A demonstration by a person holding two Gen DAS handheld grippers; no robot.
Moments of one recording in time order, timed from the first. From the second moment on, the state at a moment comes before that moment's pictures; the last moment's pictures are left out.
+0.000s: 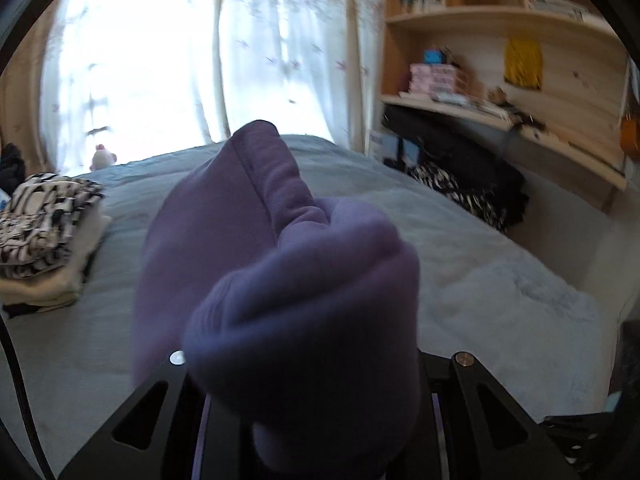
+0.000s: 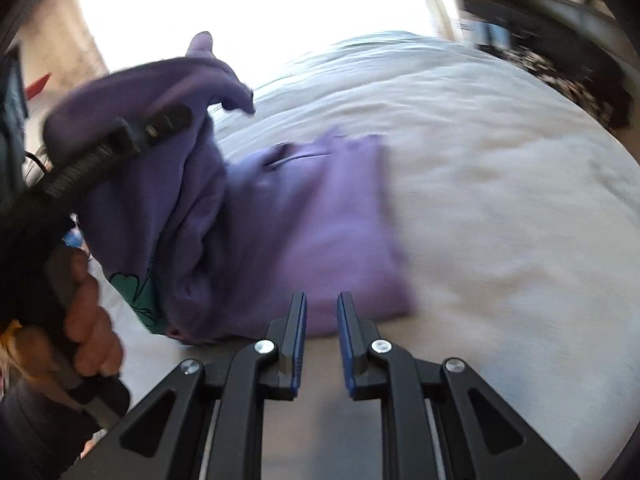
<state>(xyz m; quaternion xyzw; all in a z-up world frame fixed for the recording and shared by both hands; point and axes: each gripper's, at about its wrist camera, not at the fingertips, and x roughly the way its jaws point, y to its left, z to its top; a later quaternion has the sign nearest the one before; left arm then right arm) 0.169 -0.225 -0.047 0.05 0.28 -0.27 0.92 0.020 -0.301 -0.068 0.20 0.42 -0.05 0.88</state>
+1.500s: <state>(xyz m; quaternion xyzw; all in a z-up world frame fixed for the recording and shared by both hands) 0.292 -0.086 -0.065 -0.01 0.47 -0.21 0.86 0.129 -0.341 -0.026 0.29 0.44 0.05 0.85</state>
